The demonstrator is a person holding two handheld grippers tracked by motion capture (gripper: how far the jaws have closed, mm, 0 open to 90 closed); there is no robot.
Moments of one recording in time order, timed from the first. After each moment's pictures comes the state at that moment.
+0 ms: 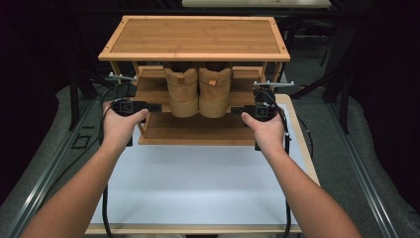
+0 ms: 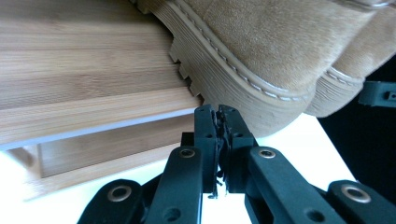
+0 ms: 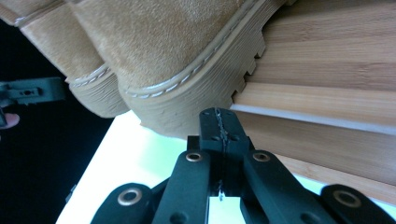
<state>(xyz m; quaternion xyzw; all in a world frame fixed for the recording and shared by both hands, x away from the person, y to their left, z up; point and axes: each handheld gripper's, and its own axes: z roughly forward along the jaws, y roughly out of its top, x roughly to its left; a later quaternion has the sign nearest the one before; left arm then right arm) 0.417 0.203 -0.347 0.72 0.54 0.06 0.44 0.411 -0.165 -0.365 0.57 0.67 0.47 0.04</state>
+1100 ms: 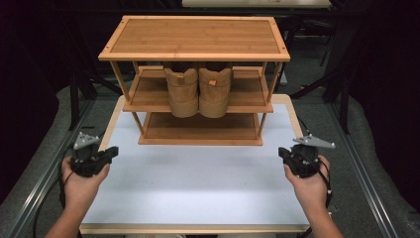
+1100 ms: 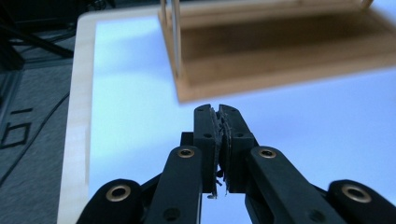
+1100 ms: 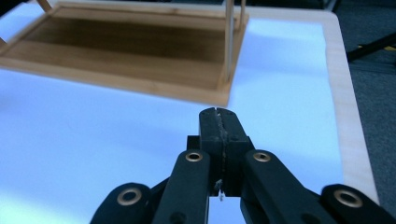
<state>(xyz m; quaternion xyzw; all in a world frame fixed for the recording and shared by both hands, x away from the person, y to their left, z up) 0.306 0.288 -0.461 0.72 0.54 0.24 0.36 0.299 -0.256 -0.449 0.57 0.69 0.37 0.24</state>
